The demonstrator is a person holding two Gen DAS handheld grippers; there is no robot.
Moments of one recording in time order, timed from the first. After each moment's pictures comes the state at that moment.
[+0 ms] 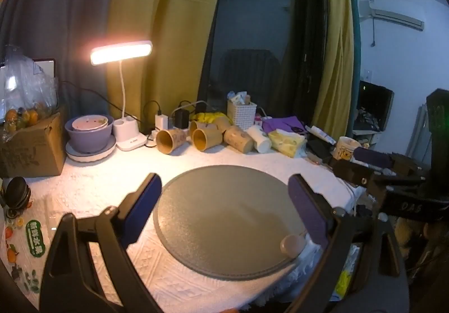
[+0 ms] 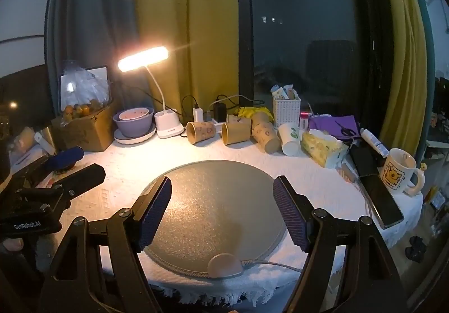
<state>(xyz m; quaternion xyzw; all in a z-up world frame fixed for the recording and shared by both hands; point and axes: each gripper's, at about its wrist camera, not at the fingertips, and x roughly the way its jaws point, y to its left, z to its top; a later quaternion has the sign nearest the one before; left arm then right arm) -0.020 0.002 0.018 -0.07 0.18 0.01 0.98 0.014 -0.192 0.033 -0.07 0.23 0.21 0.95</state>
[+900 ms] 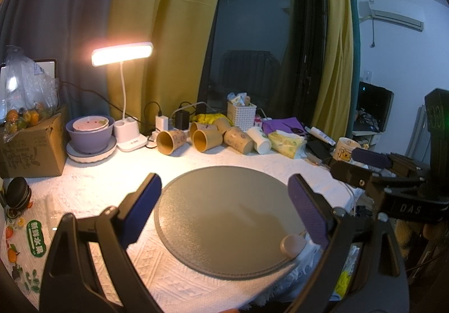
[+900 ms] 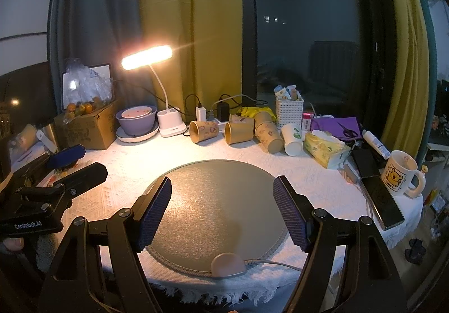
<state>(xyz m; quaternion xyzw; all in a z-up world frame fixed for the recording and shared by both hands) -0.019 0.006 0.016 -0.07 0.17 0.01 0.98 0.010 -0.187 0.033 -0.07 0.23 0.21 0.95</state>
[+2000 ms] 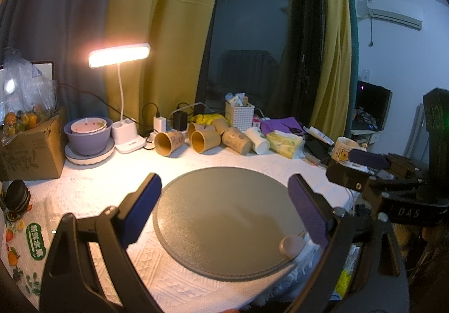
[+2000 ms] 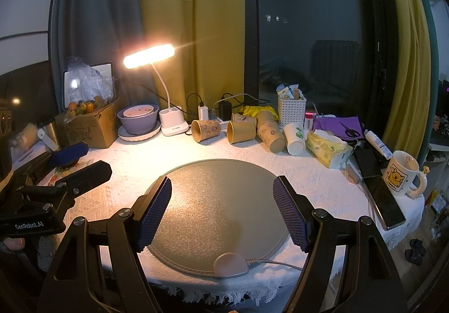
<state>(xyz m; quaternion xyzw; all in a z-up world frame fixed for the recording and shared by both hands) -0.022 0.003 0.017 -0.07 0.17 0.01 0.98 0.011 -0.184 0.033 -0.08 0.24 0.21 0.94</state>
